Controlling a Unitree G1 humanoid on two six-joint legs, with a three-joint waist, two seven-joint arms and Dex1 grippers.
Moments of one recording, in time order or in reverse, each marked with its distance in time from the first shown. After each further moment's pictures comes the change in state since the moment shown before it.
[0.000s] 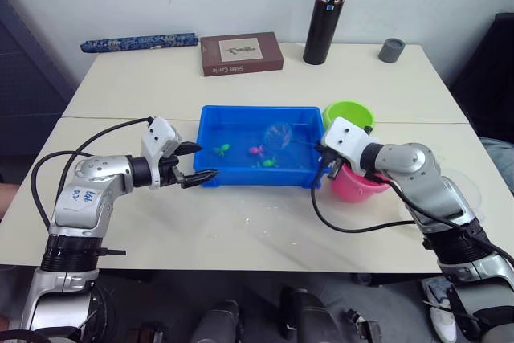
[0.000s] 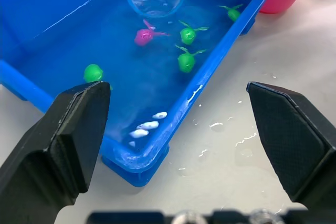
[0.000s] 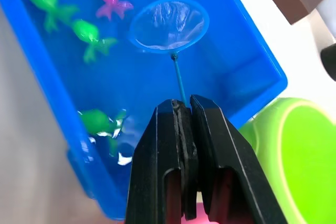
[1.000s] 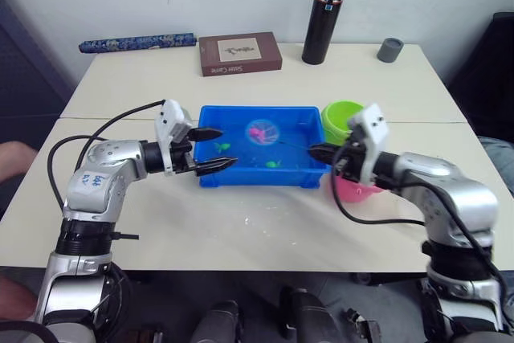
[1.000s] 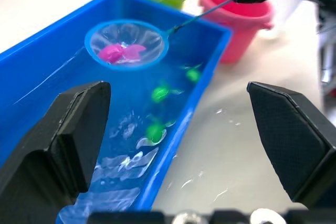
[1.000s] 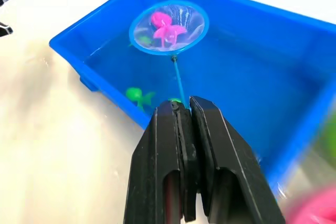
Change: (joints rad) left arm -0.139 -0.070 -0.049 0.029 -0.094 0.003 -0.092; right arm 0.154 0.189 -0.488 -0.385 0.512 0.660 0.010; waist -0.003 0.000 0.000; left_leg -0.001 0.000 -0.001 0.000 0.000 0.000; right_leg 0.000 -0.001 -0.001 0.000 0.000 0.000
